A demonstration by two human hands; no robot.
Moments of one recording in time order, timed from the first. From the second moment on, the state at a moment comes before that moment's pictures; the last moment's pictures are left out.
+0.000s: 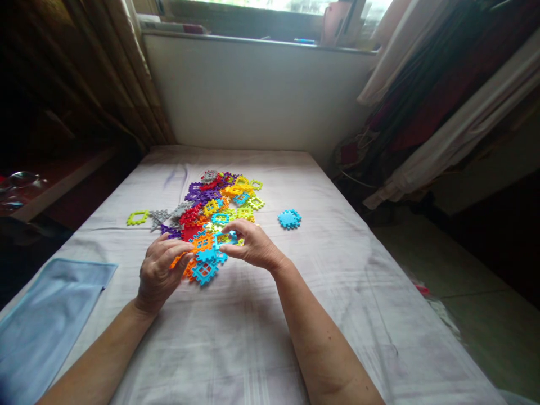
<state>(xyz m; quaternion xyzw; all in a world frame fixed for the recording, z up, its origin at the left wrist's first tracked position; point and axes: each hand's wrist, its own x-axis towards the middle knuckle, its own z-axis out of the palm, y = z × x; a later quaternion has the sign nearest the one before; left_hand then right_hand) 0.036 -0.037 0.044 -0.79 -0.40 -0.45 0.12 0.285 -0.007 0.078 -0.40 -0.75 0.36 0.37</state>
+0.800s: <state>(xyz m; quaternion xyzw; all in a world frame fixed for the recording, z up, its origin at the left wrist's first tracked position) 0.038 -0.038 0.046 -0.81 -0.38 -0.44 0.11 0.292 -0.004 0.075 -0.36 -0.79 0.34 0.36</state>
